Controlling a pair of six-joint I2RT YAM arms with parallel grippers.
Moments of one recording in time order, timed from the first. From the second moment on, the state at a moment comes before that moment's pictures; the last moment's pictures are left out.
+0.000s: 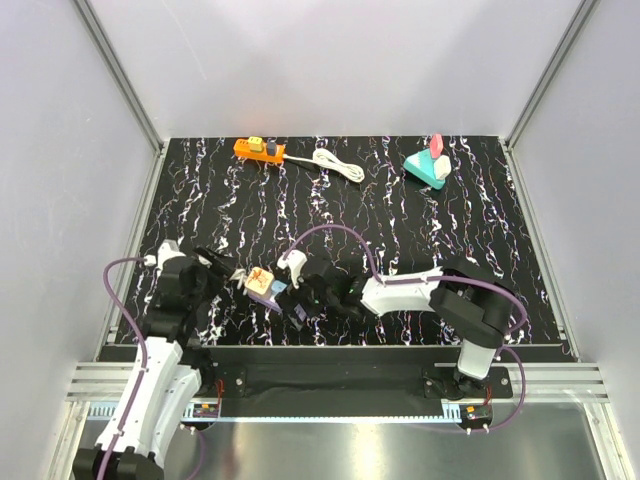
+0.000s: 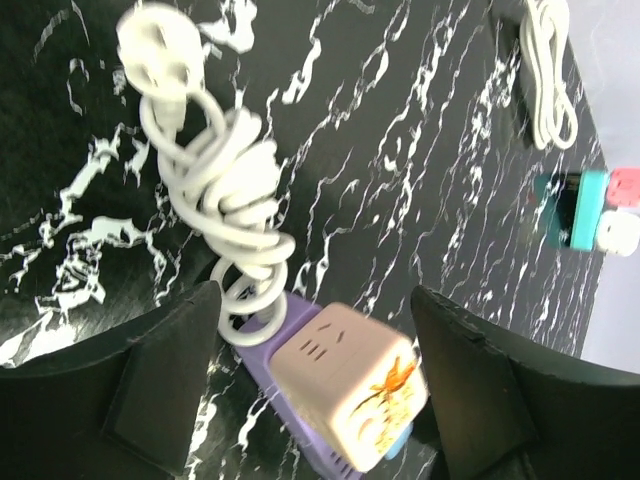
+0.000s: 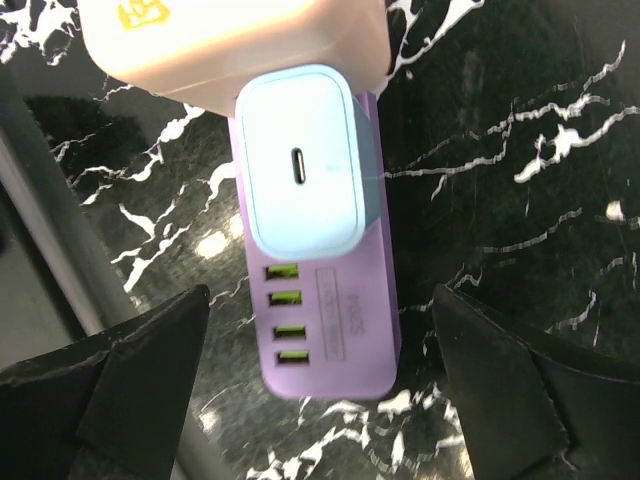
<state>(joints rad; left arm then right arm) -0.07 0.57 0.38 -0.39 -0.01 -0.94 1.09 1.79 0.92 0.19 -0.10 0.22</state>
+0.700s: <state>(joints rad) -0.08 0.58 0.31 -0.16 0.40 -0.89 1.08 1.55 0.98 -0.06 -0.02 0.35</state>
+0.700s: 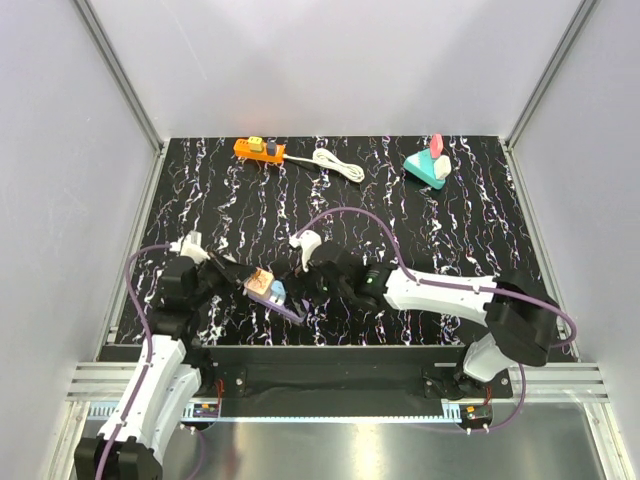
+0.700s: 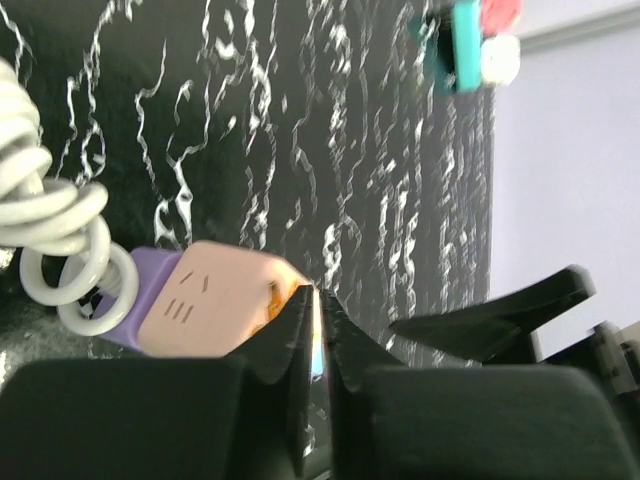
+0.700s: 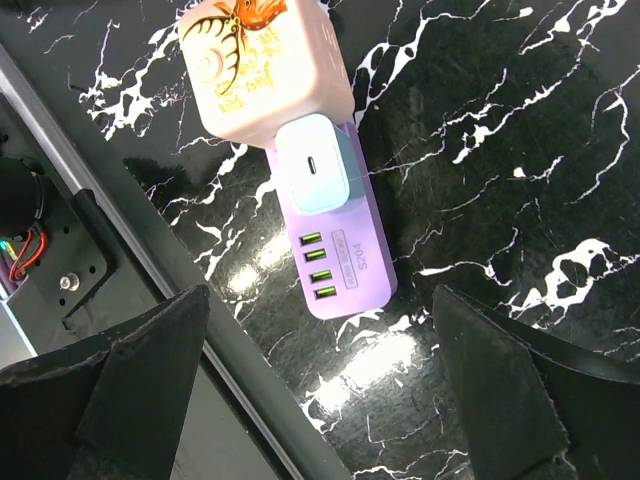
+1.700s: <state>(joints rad) -0.09 0.60 0.24 -0.10 0.43 -0.84 1.08 1.87 1.27 -0.17 -0.03 0.29</state>
